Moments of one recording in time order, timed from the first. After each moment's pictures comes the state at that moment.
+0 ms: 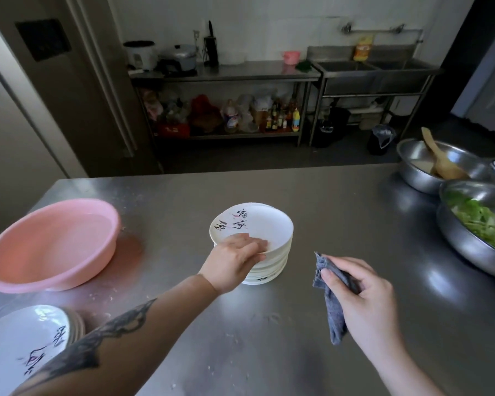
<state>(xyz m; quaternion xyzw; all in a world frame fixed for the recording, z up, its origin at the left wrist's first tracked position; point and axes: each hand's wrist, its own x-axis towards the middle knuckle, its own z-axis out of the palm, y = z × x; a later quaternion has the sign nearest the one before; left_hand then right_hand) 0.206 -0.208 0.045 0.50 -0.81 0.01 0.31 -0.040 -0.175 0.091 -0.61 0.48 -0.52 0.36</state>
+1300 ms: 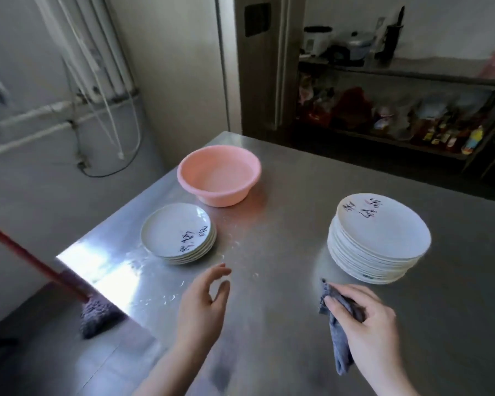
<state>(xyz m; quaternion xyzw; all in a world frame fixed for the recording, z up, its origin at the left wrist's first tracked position) 0.216 0.055 0.023 0.83 -0.21 -0.06 0.52 0.035 -0.115 0.047 -0.74 0.32 -0.34 0.48</state>
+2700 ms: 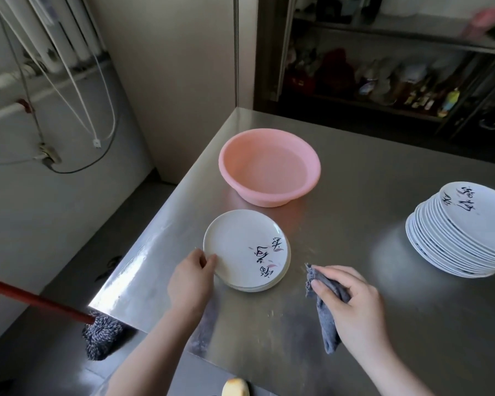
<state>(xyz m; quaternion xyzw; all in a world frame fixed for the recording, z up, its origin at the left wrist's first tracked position) 0.493 0.132 -0.017 0.90 -0.15 -0.18 0.37 0.266 0.011 0.036 -0.74 0.38 -0.31 0.46</state>
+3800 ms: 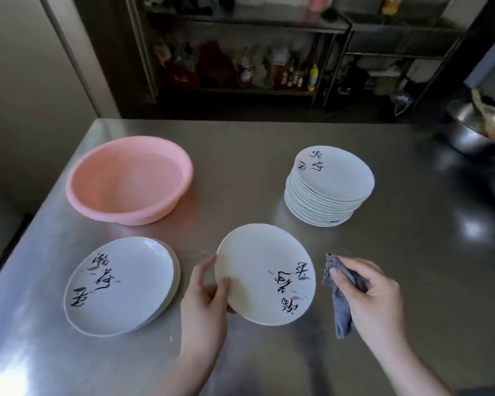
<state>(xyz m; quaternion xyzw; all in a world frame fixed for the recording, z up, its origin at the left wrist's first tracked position) 0.323 0.040 0.008 0.69 -0.30 -0.36 0.55 0.104 -0.041 0.045 -0.61 0.55 -0.45 0.36</state>
